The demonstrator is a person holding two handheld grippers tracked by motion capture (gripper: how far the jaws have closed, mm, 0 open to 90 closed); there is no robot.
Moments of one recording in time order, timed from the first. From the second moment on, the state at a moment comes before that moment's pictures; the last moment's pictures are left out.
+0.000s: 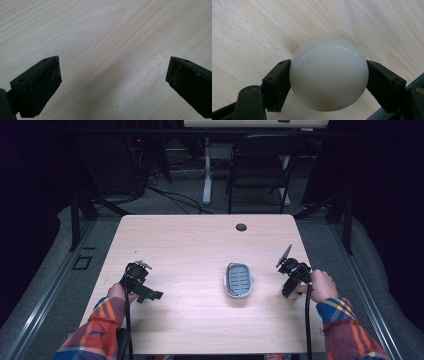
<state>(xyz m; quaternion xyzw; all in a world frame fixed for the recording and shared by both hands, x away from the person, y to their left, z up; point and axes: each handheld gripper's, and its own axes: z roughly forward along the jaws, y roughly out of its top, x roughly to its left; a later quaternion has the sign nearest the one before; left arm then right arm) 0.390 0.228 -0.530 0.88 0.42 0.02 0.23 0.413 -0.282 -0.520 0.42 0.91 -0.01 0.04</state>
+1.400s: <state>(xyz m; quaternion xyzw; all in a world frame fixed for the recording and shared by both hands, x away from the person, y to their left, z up) 0.390 0.226 -0.529 0.88 0.42 0.02 0.24 0.428 -0.235 -0.478 0.38 0.92 0.01 0.04</state>
